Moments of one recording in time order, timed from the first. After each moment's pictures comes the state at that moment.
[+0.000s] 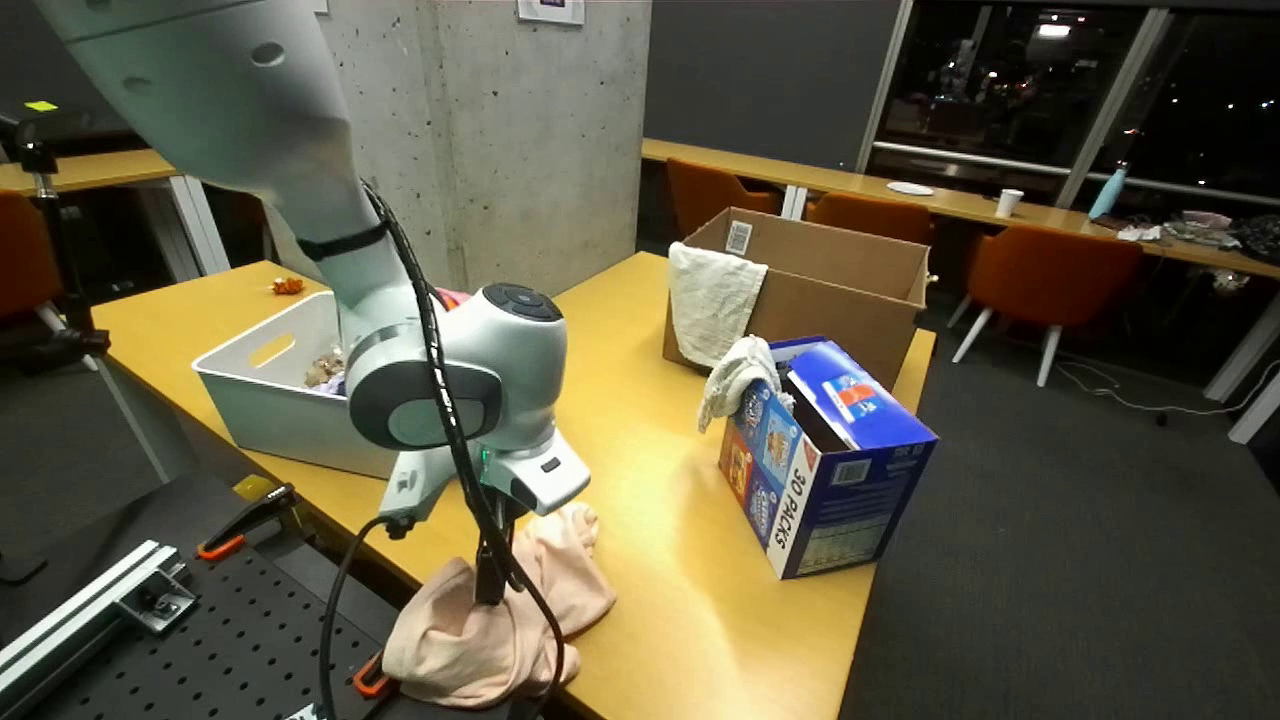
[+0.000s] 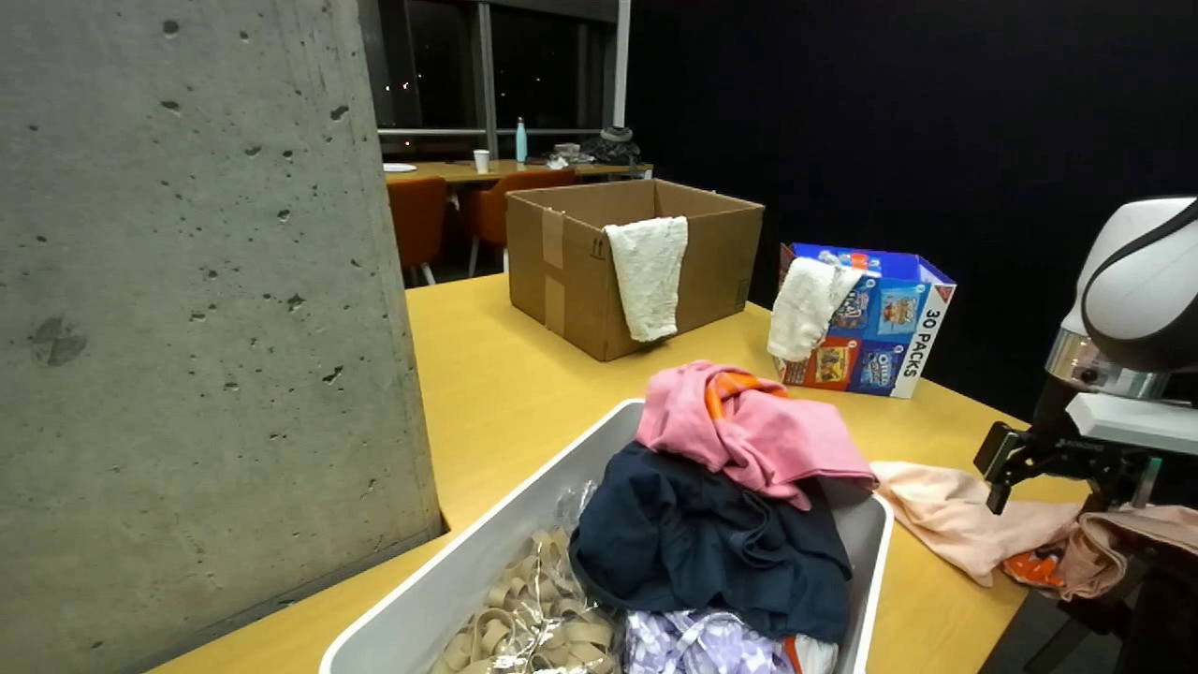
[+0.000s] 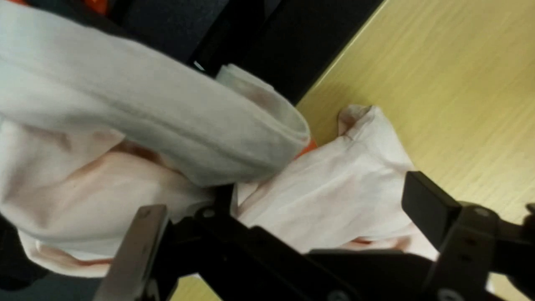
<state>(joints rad) -0.14 0.48 -0.11 -2.40 0.30 2.73 0.33</state>
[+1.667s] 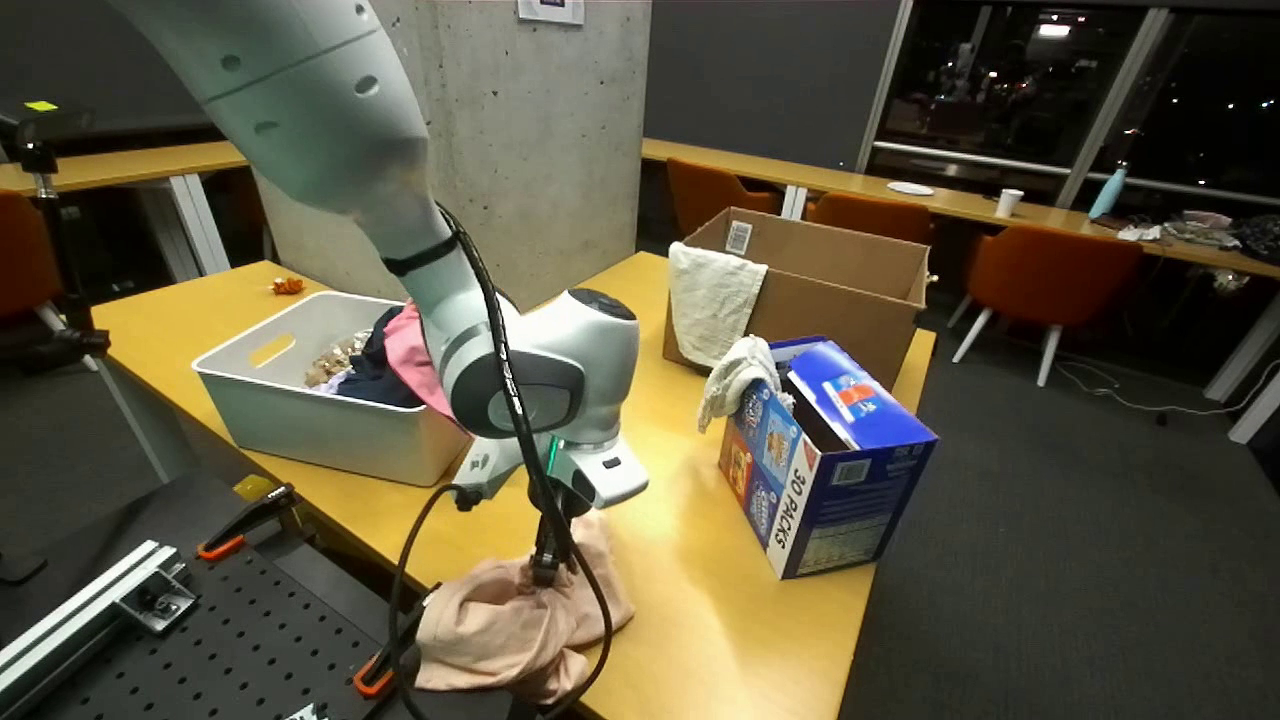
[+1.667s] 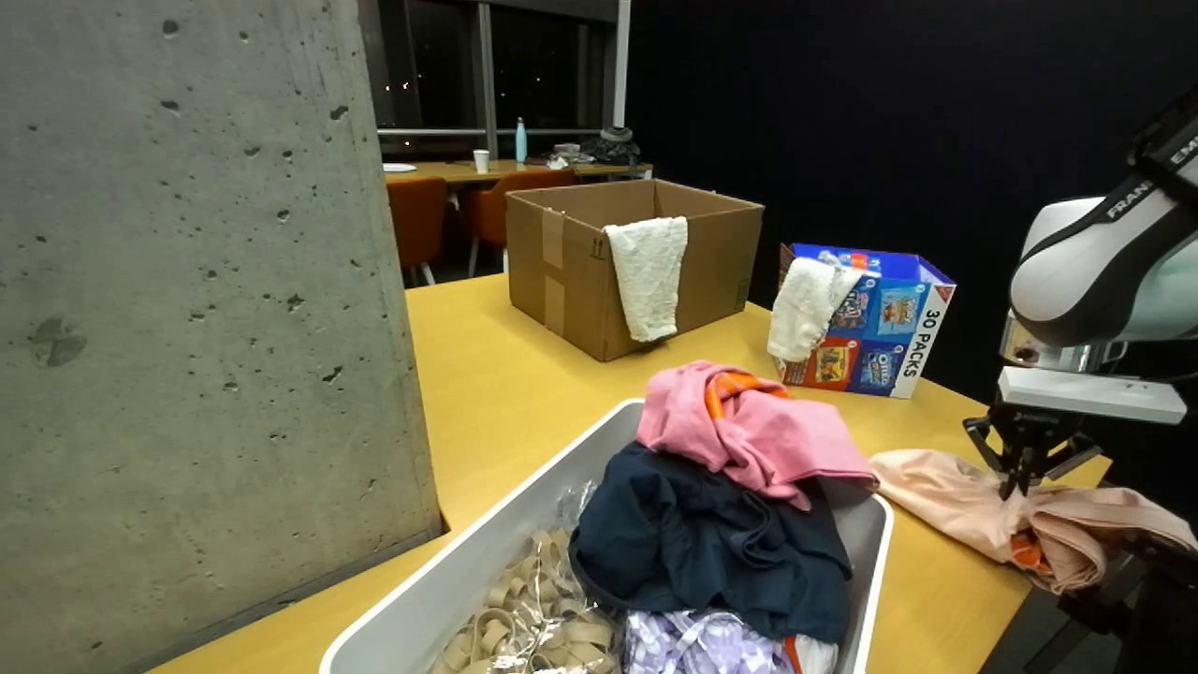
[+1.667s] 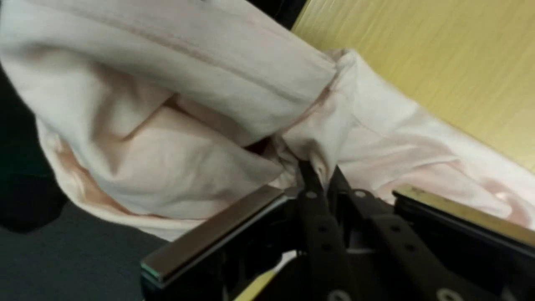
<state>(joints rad) -0.05 0.62 -0.26 -2.16 0.27 2.54 0.52</state>
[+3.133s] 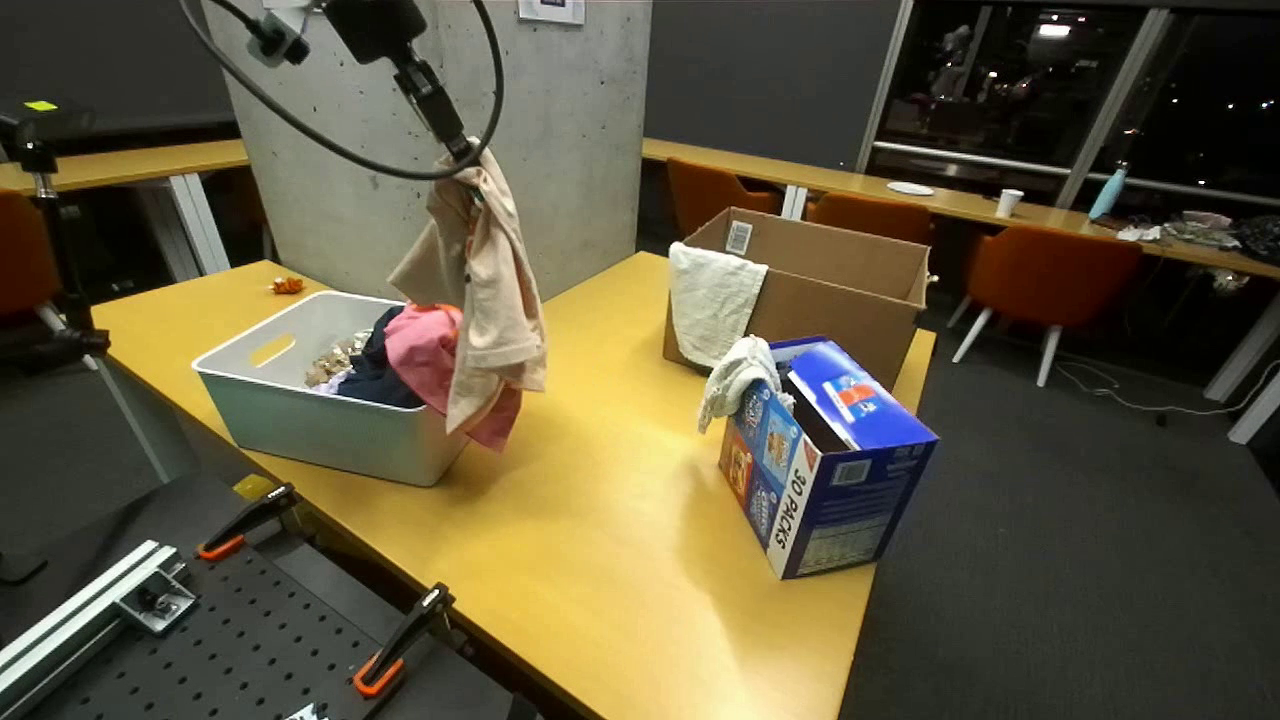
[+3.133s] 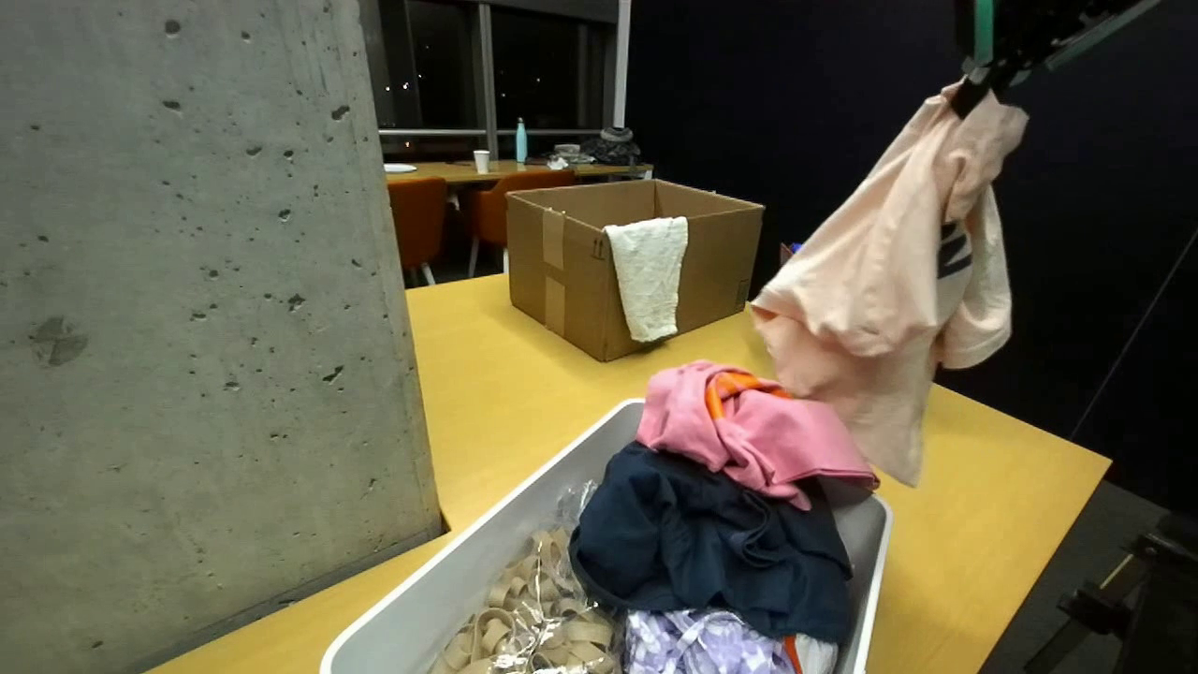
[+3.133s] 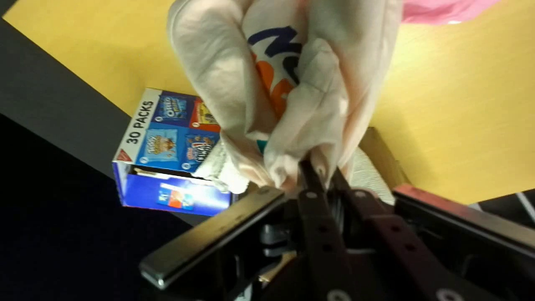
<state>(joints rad) 0.09 -0.18 0.07 -2.17 -0.46 2.33 0.97</state>
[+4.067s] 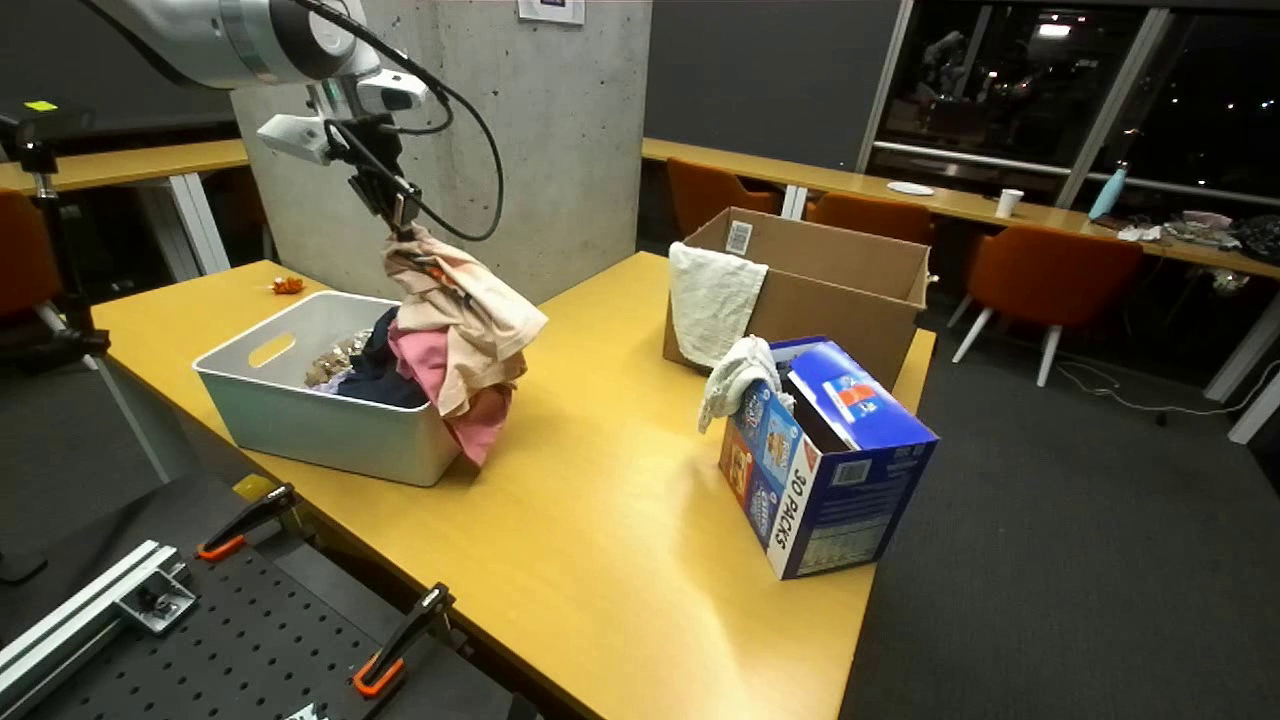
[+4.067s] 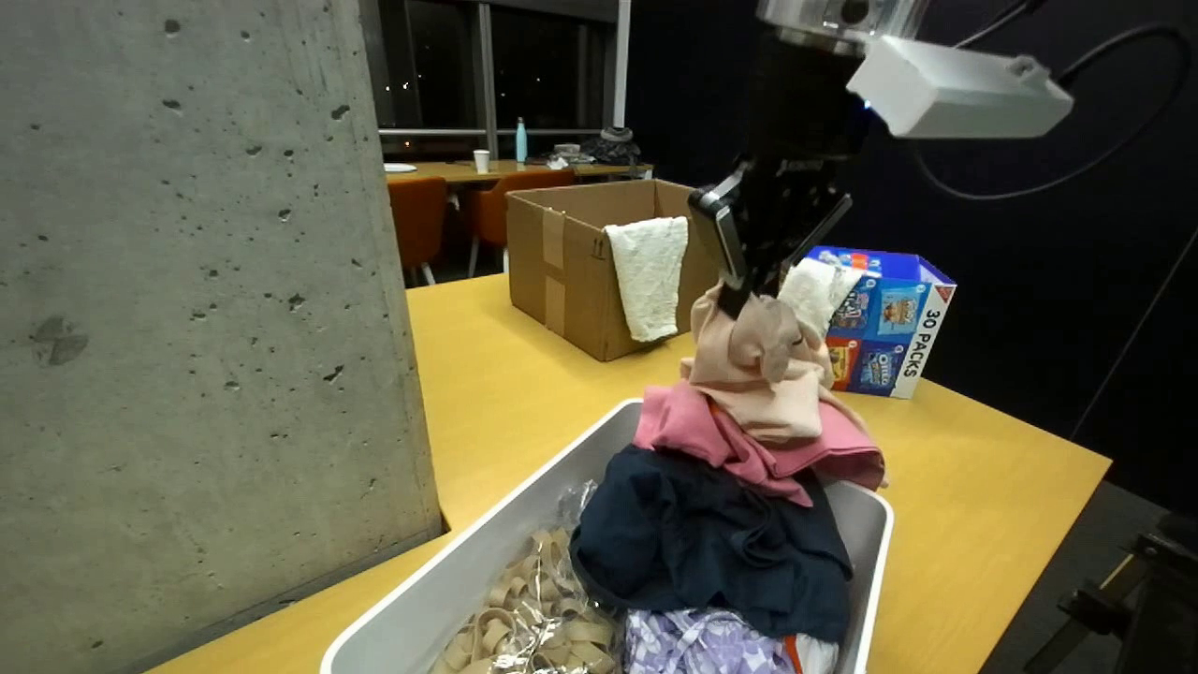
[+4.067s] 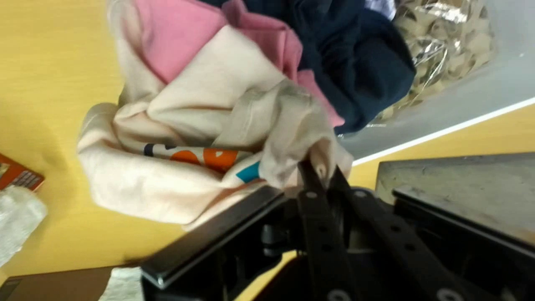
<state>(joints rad) 0.22 0.30 0.17 -1.87 -0.20 2.34 0.56</state>
